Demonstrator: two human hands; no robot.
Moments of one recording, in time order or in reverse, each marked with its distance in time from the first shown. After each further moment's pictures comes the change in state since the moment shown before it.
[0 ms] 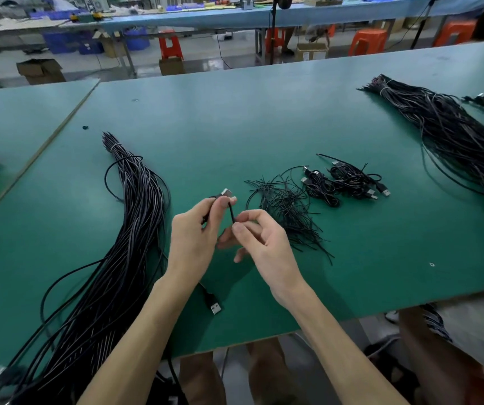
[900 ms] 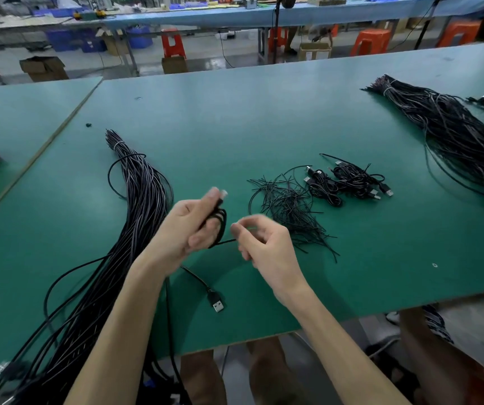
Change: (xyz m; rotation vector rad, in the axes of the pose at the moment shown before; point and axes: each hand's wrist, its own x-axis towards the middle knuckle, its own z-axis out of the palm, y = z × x) left_hand 0.016 0.006 -0.036 -0.679 -0.473 -0.366; right_hand 0.000 0.005 -0.001 -0.183 0.078 0.054
